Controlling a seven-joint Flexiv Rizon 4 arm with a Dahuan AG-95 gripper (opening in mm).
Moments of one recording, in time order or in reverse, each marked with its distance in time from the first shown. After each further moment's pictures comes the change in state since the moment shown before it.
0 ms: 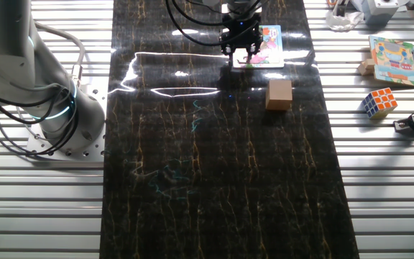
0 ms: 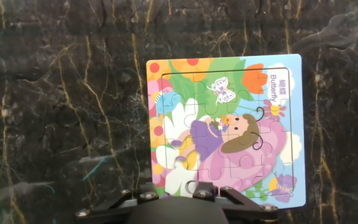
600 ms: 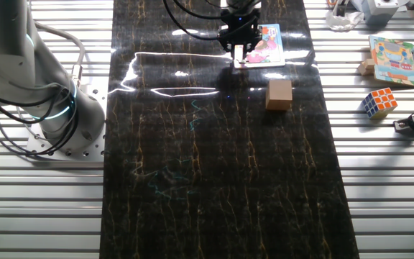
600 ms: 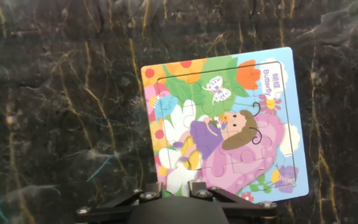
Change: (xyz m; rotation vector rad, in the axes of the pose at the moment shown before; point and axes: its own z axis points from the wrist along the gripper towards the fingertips) arm -0.001 0.004 -0.012 0.001 0.012 0.009
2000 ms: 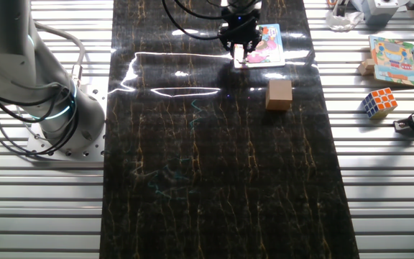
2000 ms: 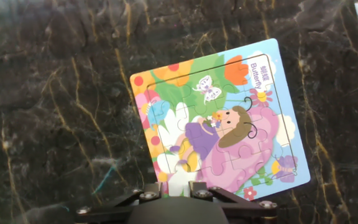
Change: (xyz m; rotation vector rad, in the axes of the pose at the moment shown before) arm -0.007 -0.001 0.004 -0.010 0.002 0.167
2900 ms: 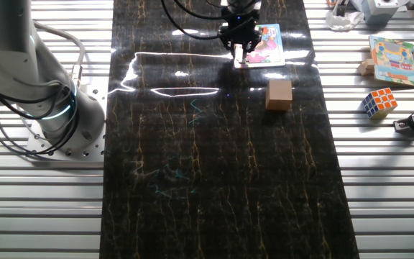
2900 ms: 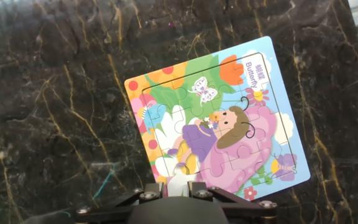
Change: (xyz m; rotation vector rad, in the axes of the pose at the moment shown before) arm 0.000 -0.001 0.003 0.004 0.003 0.011
